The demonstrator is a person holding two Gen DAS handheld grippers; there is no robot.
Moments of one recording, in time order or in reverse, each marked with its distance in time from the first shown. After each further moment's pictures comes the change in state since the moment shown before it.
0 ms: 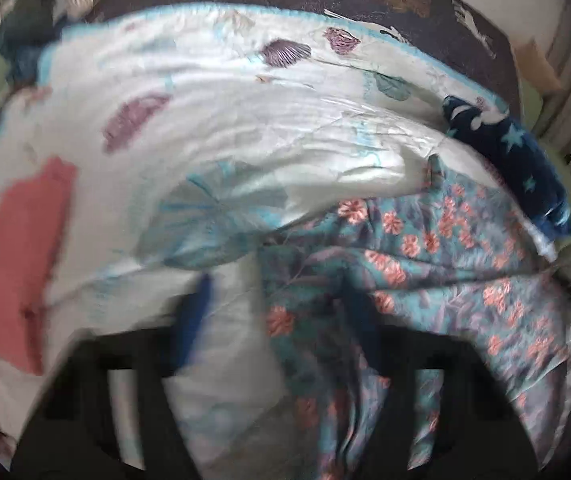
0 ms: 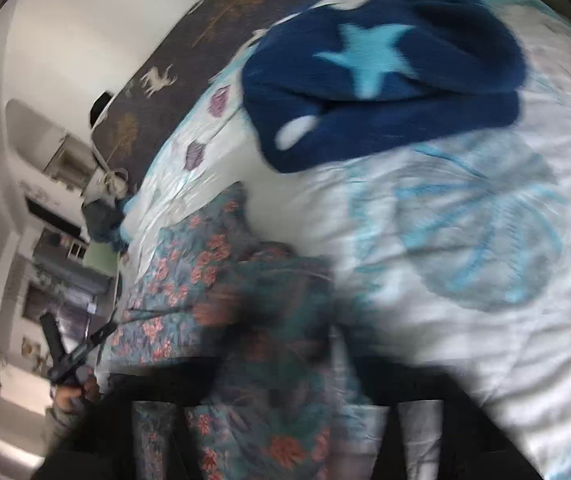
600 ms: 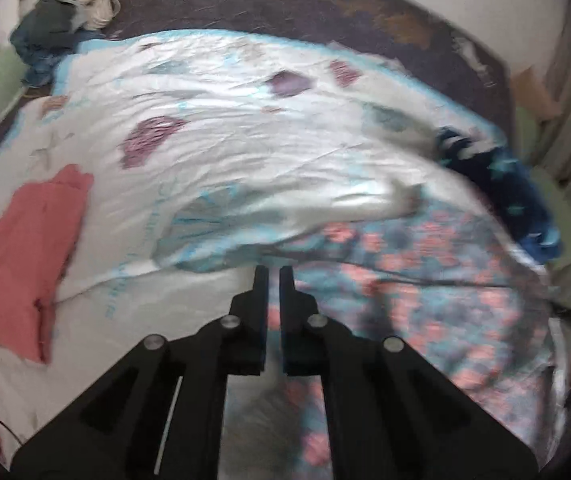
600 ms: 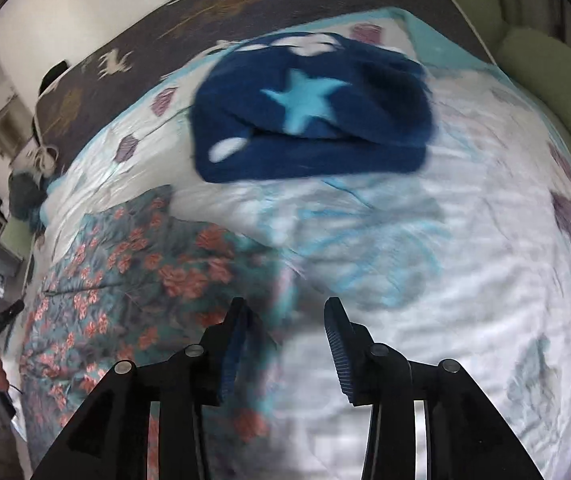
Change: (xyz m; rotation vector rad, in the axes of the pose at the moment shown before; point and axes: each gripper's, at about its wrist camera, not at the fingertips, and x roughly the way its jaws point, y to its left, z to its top) left arm -0.050 -0.009 -0.013 -0.004 -0.128 -0.022; right arm -0.037 0.001 -0.014 -0.111 -0.073 -0.344
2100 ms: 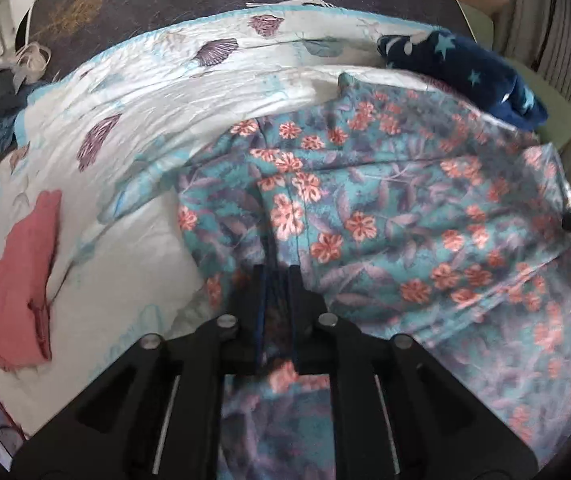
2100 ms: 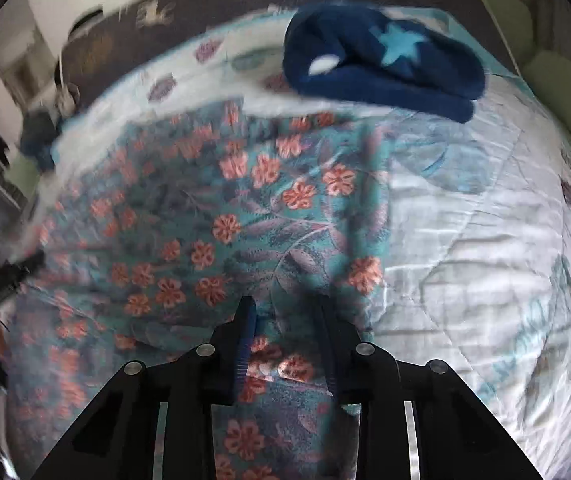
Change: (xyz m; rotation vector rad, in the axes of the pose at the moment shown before) left arm 0.005 -0.058 -0.064 0.305 0.107 0.088; right arm -0.011 0.063 -0.068 -0.134 0.039 -0.020
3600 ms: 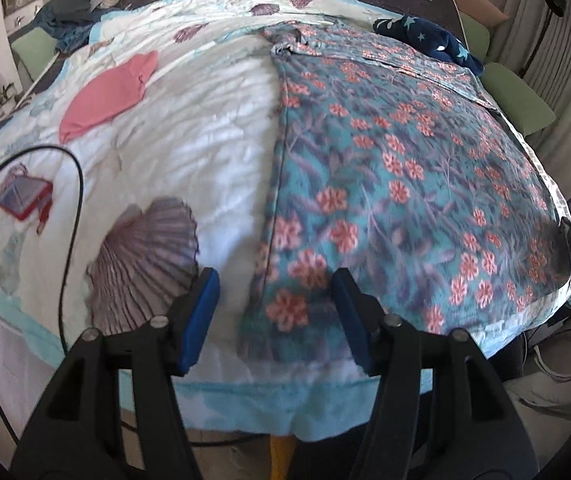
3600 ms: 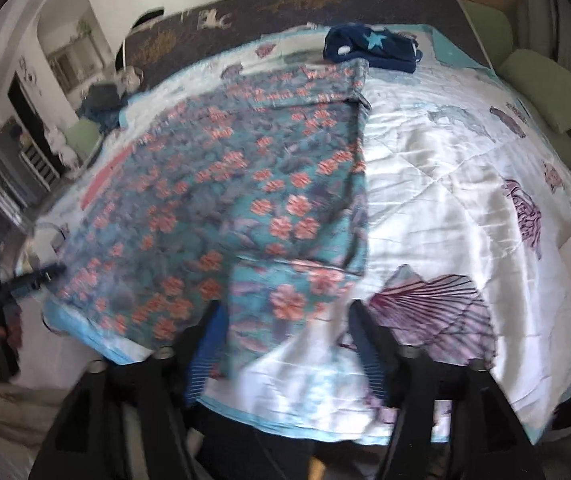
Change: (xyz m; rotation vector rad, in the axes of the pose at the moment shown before) left arm -0.186 0.016 -0.277 -0.157 0.040 -0.025; right arm -0.189 0.039 -0.274 -0.051 -0.080 0.066
